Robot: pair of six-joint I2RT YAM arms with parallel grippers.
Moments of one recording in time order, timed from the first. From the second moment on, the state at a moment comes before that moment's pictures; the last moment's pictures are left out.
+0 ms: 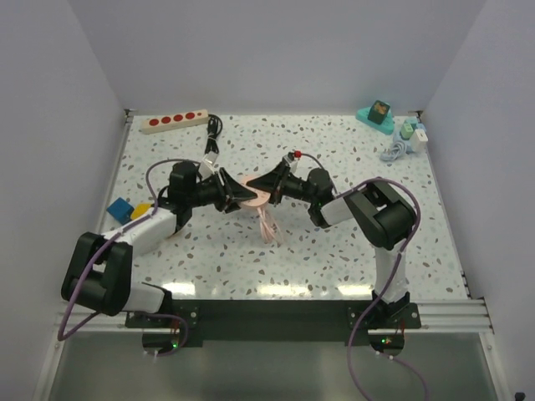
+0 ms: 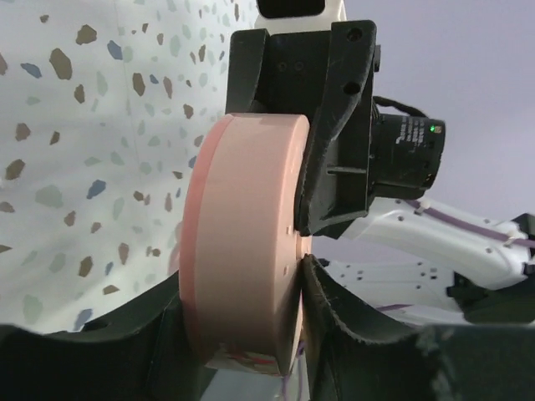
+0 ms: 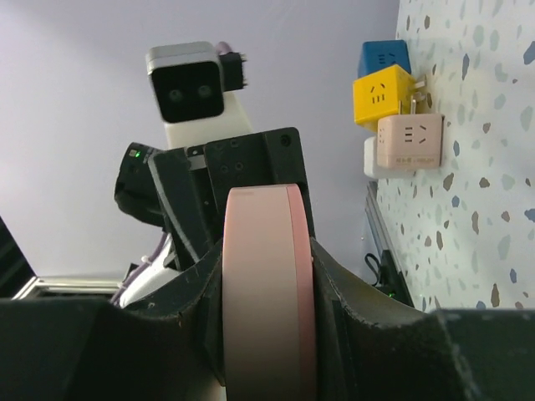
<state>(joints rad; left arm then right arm) -0.30 1.37 0.67 0.26 0.74 -1.06 0.56 2.03 0.87 1.24 -0.70 1.72</state>
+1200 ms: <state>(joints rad) 0.27 2.19 1.59 0.24 0.57 -0.99 0.25 1.51 1.00 -0.26 -0.52 0.77</state>
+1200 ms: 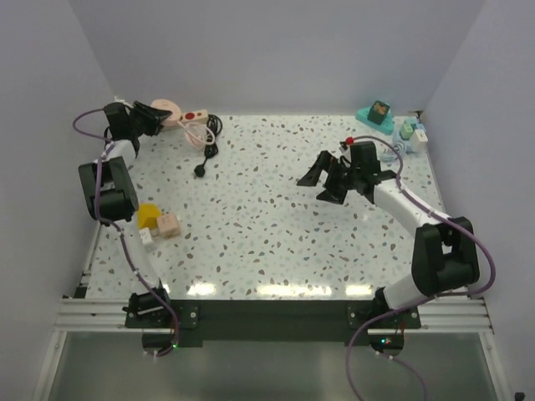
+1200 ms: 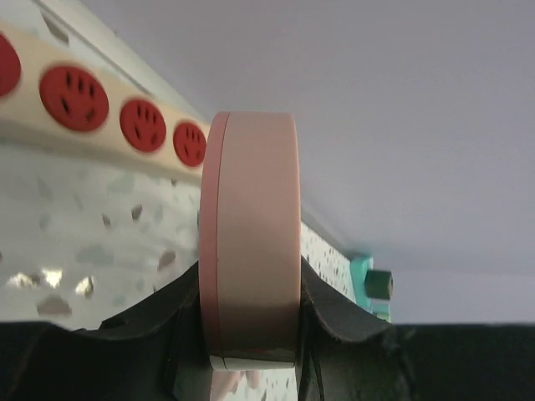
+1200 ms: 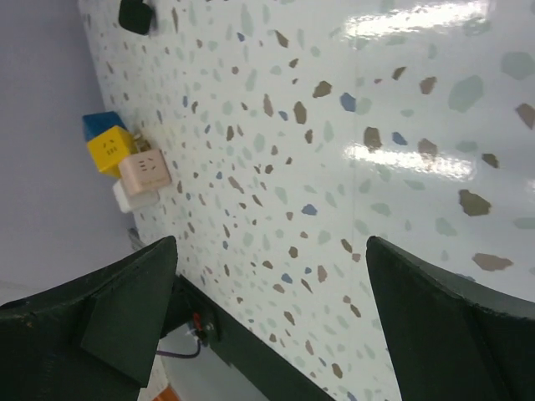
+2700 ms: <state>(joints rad) 0.15 1.86 1.42 0.10 0.52 -0.75 -0.22 2.40 2.21 -0.84 0.27 0.61</state>
